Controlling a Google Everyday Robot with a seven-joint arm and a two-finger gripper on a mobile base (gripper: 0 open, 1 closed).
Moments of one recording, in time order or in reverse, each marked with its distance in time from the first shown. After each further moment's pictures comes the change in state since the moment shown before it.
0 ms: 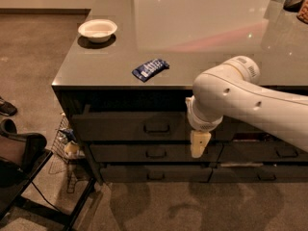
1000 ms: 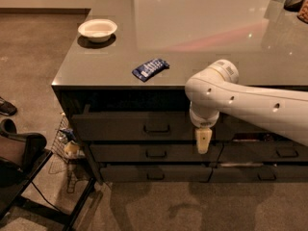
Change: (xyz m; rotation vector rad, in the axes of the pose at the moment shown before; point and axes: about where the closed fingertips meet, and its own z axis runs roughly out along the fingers) arm 0.045 -0.026 0.072 -0.082 0.159 0.000
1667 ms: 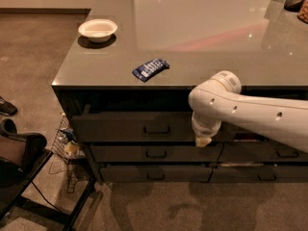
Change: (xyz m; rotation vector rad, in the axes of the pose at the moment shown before) arm 0.006 0.025 0.024 -0.034 -0.006 0.096
